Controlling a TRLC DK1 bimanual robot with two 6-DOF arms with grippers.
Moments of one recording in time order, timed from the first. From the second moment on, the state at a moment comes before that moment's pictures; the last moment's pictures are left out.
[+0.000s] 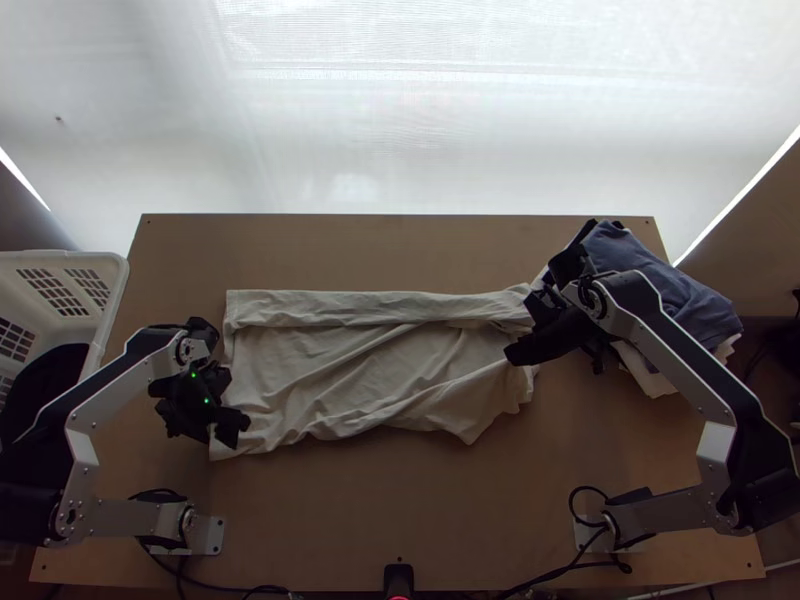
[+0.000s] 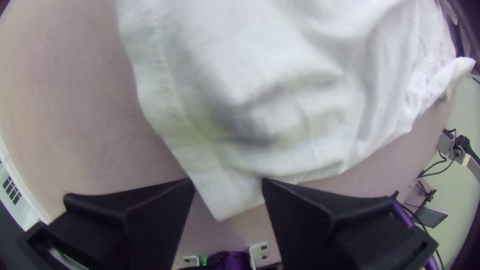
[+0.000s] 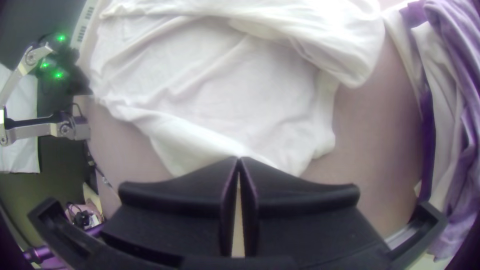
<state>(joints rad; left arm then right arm) -0.03 1.49 0.82 -1.15 0.07 0.17 0.30 1.54 1.22 -1.08 -0.37 -0.07</state>
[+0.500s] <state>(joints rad) 0.00 1.43 0.84 -1.10 0.16 0.23 0.27 1.53 1.23 -1.09 -0.37 -0.08</state>
